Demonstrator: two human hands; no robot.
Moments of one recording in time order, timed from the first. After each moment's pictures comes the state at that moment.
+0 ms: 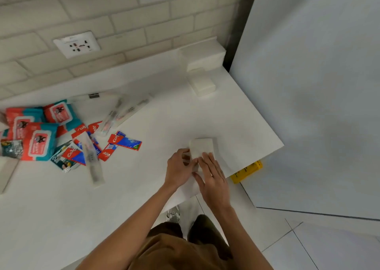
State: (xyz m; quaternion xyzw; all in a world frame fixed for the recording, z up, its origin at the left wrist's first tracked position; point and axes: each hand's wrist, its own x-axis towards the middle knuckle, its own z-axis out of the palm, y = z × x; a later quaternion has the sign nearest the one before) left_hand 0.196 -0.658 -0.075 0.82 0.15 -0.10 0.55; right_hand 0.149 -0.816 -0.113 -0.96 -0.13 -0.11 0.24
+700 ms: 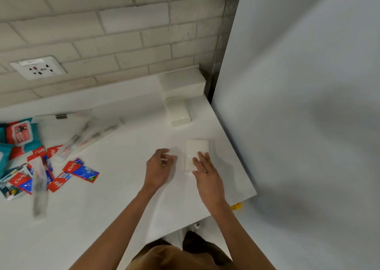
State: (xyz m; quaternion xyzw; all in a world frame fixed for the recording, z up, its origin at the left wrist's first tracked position) left_hand 0.336 -0.730 -0.075 0.83 0.21 0.01 0.51; right_hand 0.331 -0.933 -0.104 -0.96 -0.17 -0.05 0.21
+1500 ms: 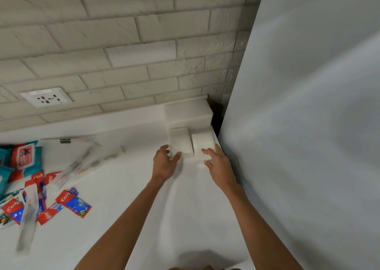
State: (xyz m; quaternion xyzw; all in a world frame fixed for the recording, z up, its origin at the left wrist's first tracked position) left_hand 0.490 -0.724 -0.072 0.82 0.29 0.02 0.50; right_hand 0.537 -0.944 -0.078 -0.92 -0.18 0.07 0.33
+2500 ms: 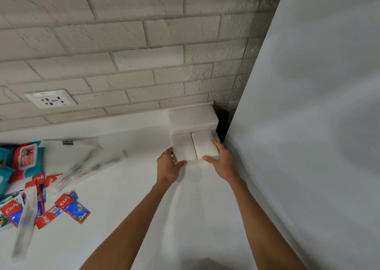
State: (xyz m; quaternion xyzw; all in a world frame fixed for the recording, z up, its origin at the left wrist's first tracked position) left_hand 0.512 -0.723 -0.074 0.83 0.28 0.03 0.49; right_hand 0.595 -0.930 -0.067 -0.87 -0.09 0.15 0.46
